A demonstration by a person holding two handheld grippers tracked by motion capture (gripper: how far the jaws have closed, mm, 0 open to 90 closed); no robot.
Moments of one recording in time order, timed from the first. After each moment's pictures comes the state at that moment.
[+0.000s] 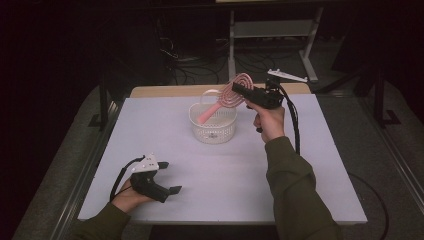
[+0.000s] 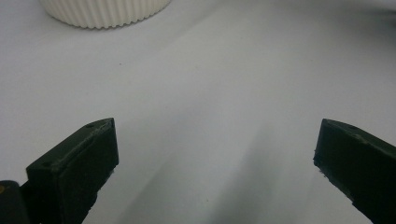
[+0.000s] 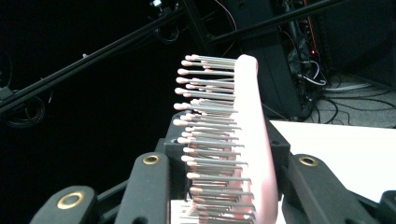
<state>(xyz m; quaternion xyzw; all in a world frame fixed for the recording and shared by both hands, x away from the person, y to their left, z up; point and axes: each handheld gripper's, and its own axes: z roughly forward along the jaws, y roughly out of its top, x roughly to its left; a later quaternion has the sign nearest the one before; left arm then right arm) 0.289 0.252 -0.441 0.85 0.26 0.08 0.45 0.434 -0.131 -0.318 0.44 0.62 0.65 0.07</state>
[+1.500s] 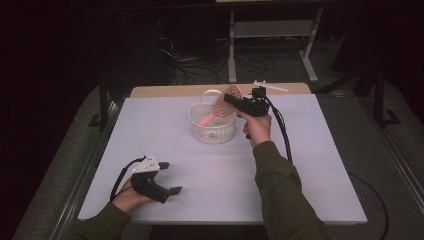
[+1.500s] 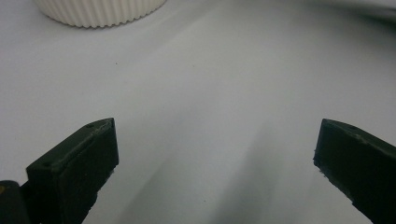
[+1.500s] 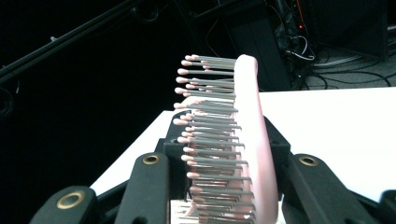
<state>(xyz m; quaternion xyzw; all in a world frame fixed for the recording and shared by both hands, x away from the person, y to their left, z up) 0.289 0.251 -0.441 0.85 0.26 0.08 0.44 0.451 -0.104 -0.365 0.48 0.62 0.62 0.06</state>
